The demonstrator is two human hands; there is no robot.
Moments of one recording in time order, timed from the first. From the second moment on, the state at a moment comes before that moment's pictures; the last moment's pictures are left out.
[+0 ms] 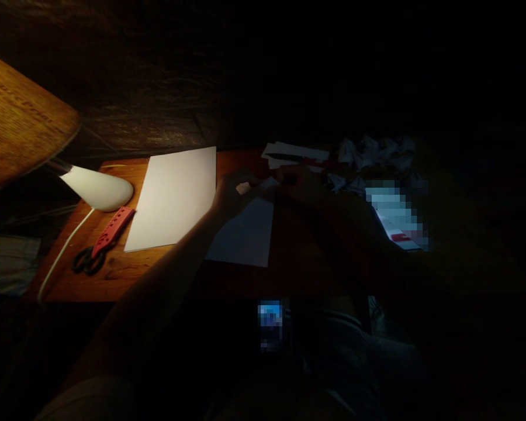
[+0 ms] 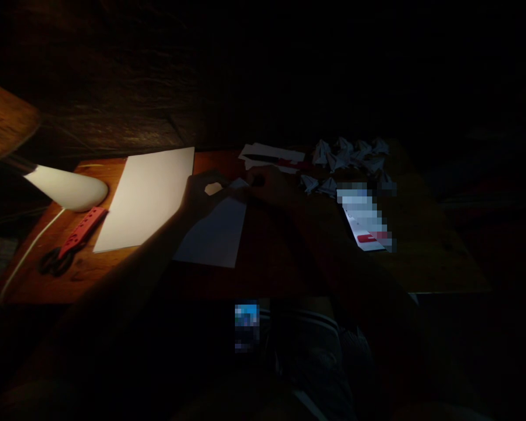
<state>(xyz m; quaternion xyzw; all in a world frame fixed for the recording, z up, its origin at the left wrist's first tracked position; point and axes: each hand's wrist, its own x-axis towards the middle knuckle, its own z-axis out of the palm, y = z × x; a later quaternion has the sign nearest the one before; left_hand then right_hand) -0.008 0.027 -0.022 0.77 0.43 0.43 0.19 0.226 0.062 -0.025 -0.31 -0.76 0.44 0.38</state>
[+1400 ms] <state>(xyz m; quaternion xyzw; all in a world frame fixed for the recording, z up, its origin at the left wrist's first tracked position) -0.003 0.032 -0.023 0.71 0.46 0.41 0.33 0.222 0.060 -0.021 -0.38 -0.71 0.44 0.39</state>
